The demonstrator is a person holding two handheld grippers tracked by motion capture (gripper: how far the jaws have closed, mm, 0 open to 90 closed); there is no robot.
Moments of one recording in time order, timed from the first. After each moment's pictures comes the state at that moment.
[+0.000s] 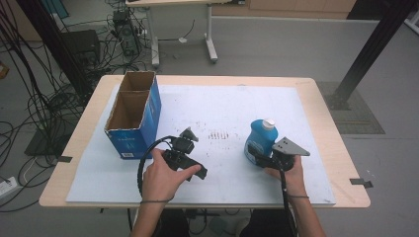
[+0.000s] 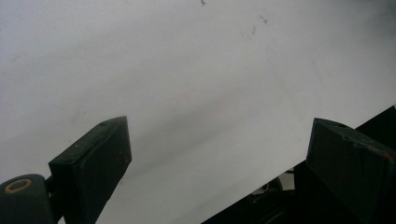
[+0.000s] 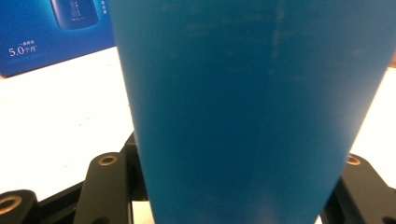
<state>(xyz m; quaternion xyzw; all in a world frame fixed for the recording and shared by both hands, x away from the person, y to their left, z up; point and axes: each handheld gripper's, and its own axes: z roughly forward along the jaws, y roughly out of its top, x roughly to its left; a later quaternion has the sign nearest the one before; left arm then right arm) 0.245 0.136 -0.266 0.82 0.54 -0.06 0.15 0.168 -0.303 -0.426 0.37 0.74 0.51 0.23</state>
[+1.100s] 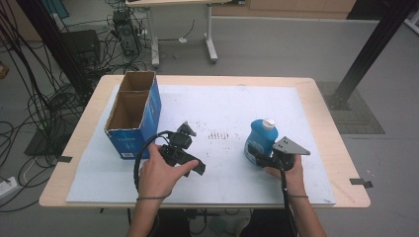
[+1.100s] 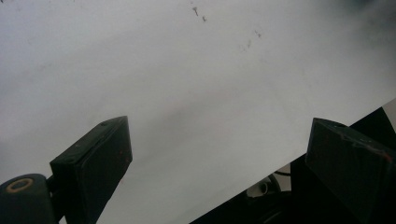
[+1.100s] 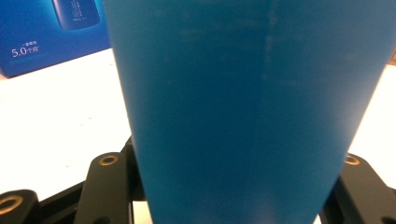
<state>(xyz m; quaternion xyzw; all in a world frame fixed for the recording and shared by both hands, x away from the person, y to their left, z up) 0.247 0.144 -0.249 0.82 0.54 -0.06 0.16 0.171 -0.306 -0.425 0.37 0.74 0.52 0.23</state>
